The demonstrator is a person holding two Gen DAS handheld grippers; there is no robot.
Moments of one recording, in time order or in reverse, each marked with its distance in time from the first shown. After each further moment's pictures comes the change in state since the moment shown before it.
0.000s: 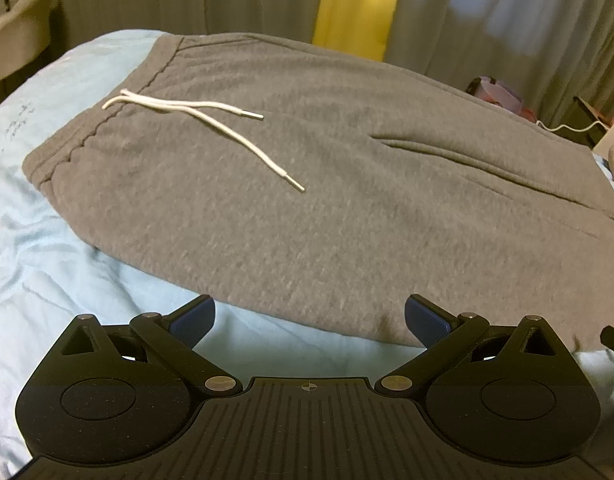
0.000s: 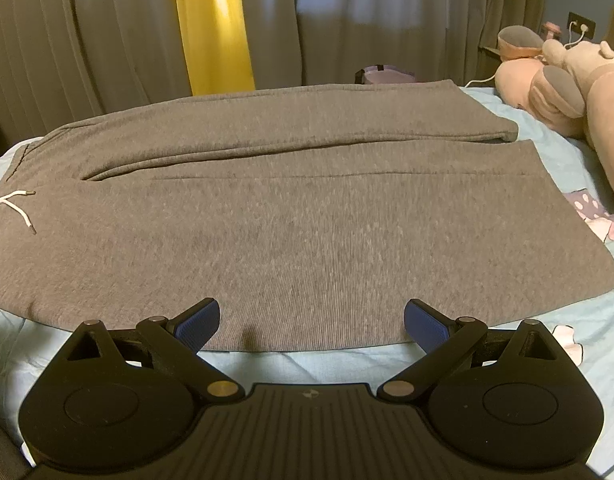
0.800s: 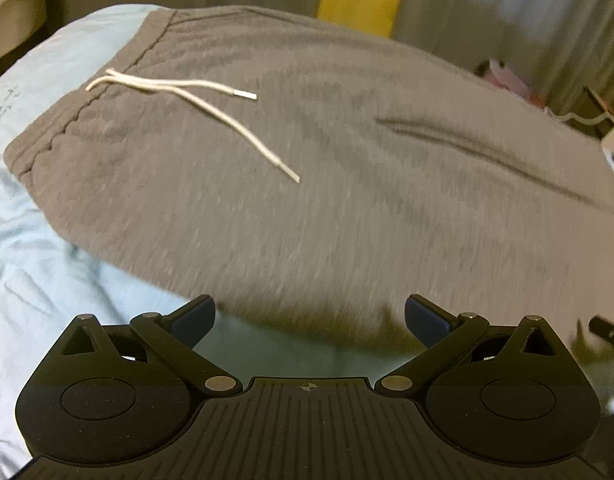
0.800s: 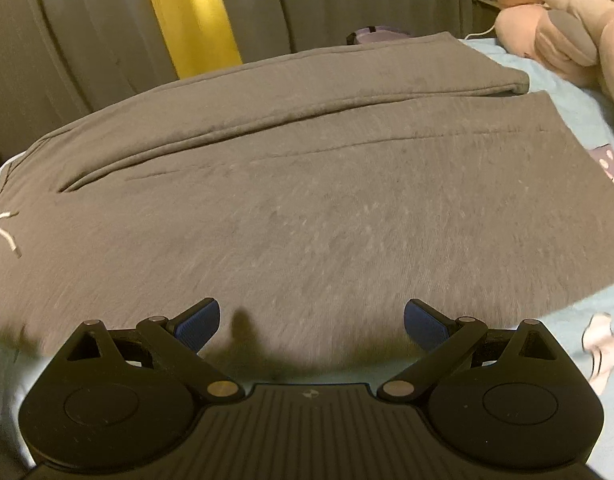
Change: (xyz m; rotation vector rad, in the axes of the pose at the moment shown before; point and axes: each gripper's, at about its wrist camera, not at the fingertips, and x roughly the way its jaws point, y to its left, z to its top) left arm 0.025 -0.004 0.022 -0.029 0.086 0.000; right arm 0.052 -0.023 0.020 0.097 0.091 0.016
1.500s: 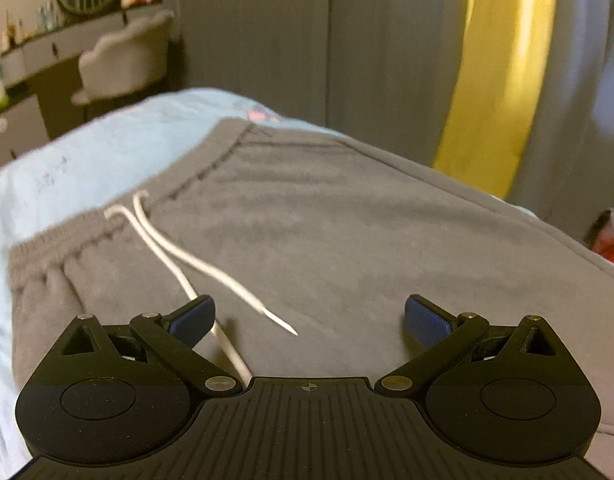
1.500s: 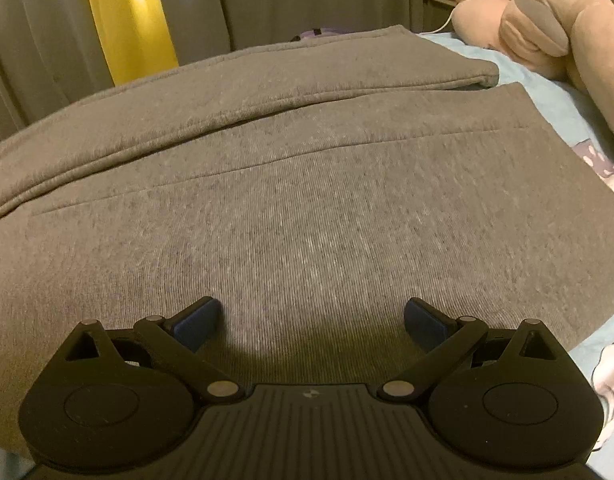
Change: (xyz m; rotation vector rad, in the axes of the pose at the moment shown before) left arm 0.089 -0.008 0.128 -0.243 -0.353 0.358; right arm 0.052 -0.007 0.022 0.059 0.022 -0.138
